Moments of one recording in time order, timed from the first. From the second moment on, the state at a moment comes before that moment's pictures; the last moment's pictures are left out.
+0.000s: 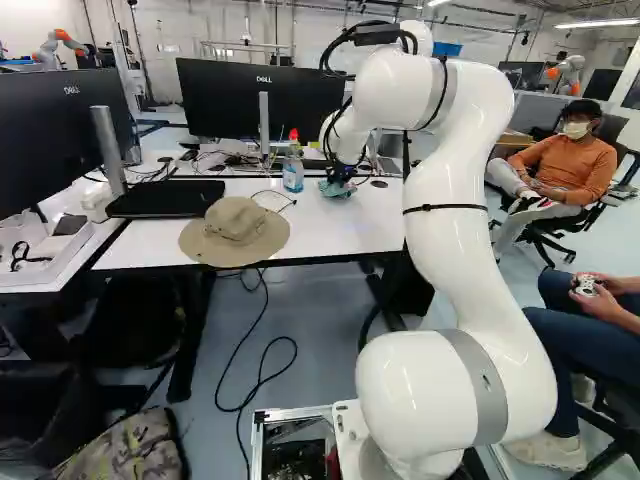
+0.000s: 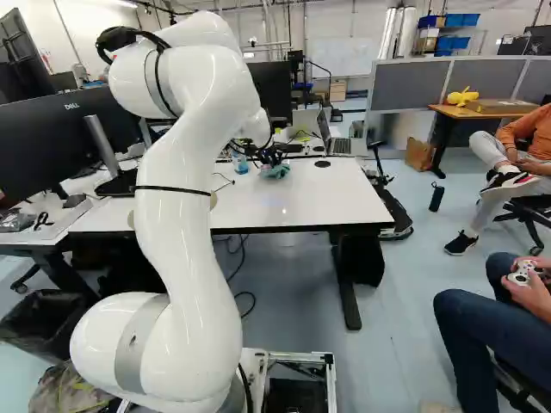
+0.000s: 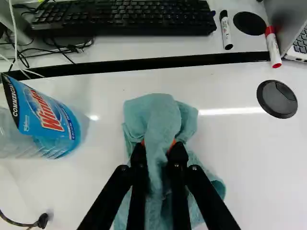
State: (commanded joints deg) arm -2.2 -39.2 -86.5 -0.2 -9.5 0.0
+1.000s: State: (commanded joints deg) arm 0.6 -42.7 -91.4 -0.2 -9.5 0.0
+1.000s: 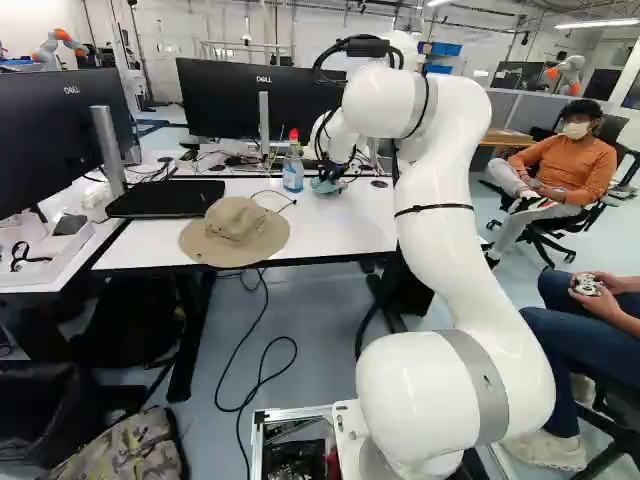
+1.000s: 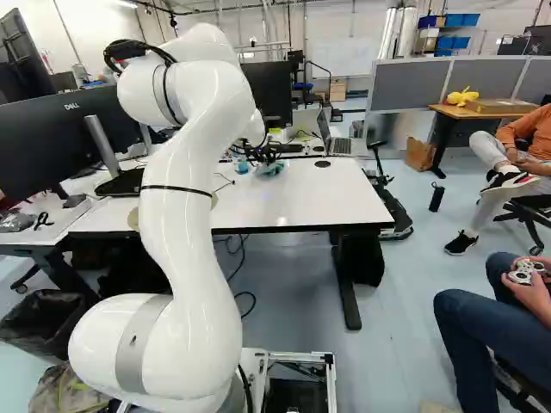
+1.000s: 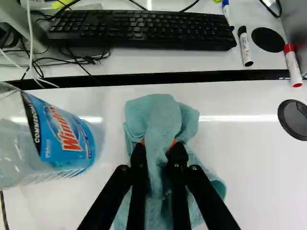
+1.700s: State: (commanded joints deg) arm 0.2 -35.9 -81.8 -0.2 -9.5 0.0
